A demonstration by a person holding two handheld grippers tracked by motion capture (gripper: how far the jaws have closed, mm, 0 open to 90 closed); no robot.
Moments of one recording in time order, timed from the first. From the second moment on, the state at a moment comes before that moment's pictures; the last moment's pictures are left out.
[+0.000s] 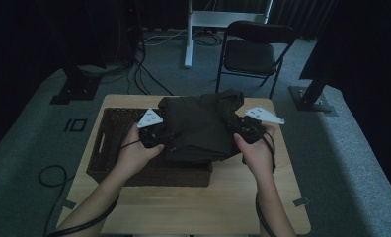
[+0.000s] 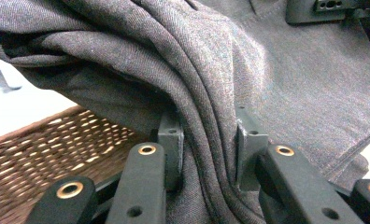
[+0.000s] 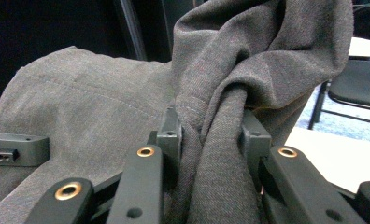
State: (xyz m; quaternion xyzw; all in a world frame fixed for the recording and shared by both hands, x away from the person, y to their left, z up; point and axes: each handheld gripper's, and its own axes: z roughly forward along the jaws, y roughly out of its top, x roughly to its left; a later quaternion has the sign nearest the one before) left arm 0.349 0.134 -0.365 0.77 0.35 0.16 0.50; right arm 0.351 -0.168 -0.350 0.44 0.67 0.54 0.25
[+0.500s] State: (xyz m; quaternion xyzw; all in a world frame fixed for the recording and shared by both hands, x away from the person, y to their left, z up) left arm 0.359 0.190 -0.378 0.76 0.38 0.18 0.50; right arm 0.373 -0.110 -0.362 0.42 0.69 0.54 0.23
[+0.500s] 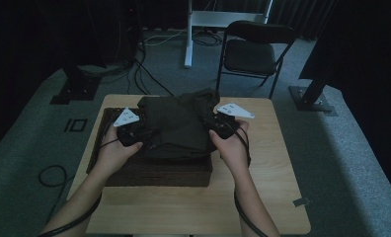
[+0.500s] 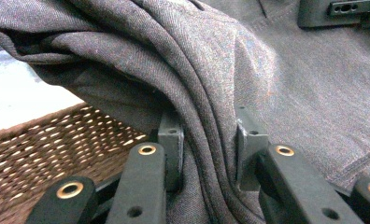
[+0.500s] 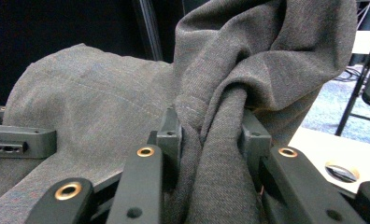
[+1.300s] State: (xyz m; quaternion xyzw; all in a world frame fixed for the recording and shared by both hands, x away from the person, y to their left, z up) left arm 0.365 0.253 -0.401 0.74 0.42 0.21 0.48; right arm 0.393 -0.041 -0.395 0.42 0.70 0.55 0.19
